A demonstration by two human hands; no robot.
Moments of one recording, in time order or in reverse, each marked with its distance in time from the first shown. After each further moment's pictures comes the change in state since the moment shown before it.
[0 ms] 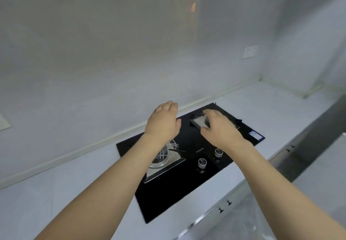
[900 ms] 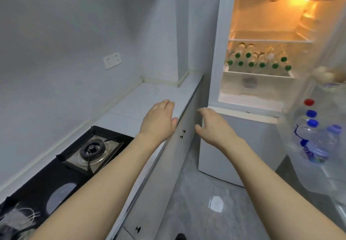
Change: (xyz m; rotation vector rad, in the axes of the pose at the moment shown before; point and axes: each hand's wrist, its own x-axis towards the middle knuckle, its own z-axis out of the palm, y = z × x) left_hand 0.113 0.467 0.131 -0.123 -0.071 0.614; right_hand -0.159 0.384 -0.197 -0.054 0.248 0.552
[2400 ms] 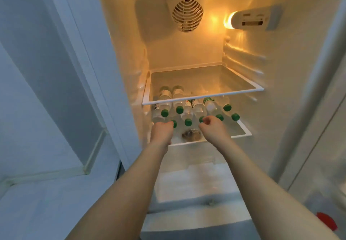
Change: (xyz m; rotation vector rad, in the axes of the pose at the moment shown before) left_hand 0.622 0.219 0.246 -1.181 -0.367 -0.464; right_hand 0.440 0.407 -0.138 0.472 0.414 0.727
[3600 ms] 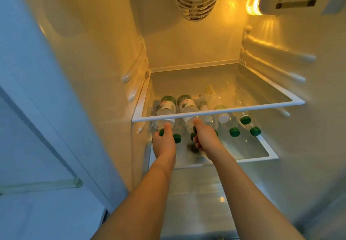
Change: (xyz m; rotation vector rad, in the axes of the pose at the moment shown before) left_hand 0.112 -0.021 0.053 -0.224 0.267 -0.102; right_hand 0.128 0.004 0.065 0.402 -0.130 0.298
